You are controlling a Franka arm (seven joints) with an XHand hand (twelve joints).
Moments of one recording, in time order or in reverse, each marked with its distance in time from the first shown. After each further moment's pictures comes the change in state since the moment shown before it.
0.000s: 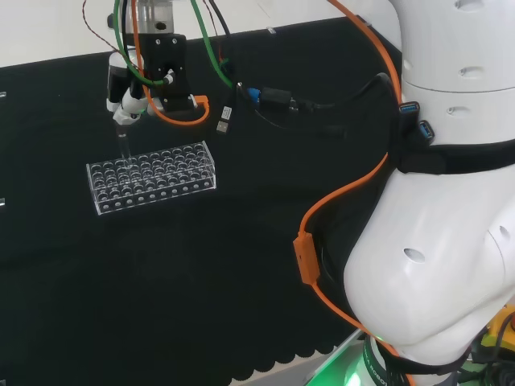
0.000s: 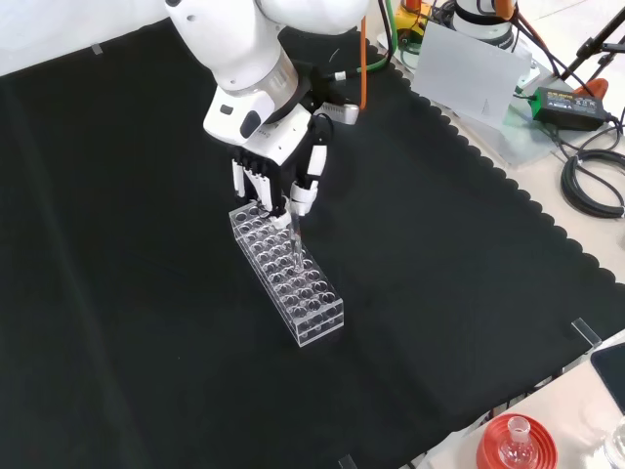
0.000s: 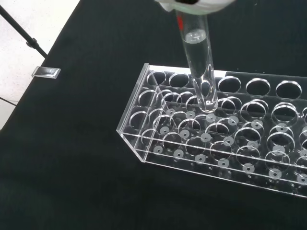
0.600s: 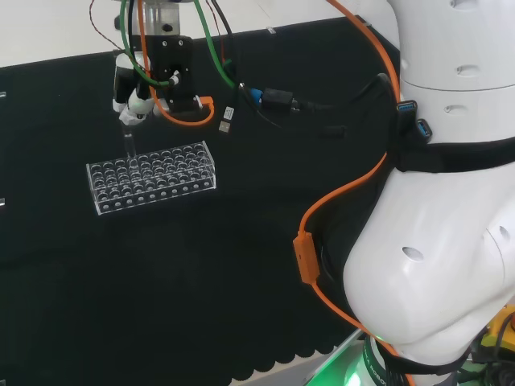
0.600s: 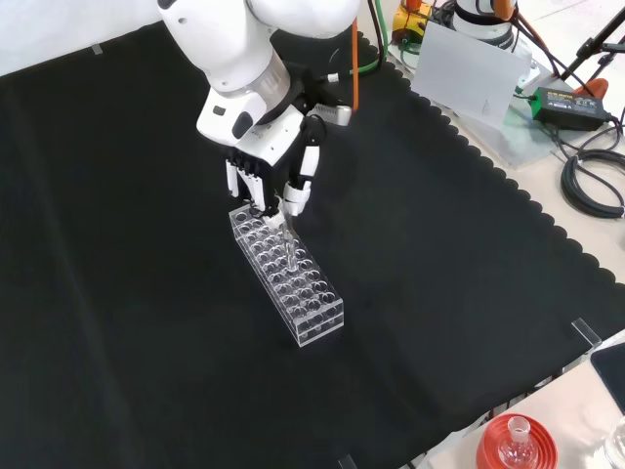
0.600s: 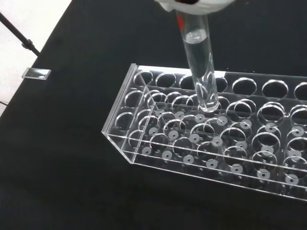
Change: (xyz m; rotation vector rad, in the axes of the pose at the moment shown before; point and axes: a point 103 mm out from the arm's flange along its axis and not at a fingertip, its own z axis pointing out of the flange) arm -0.013 0.004 0.003 -0.001 0.005 0.008
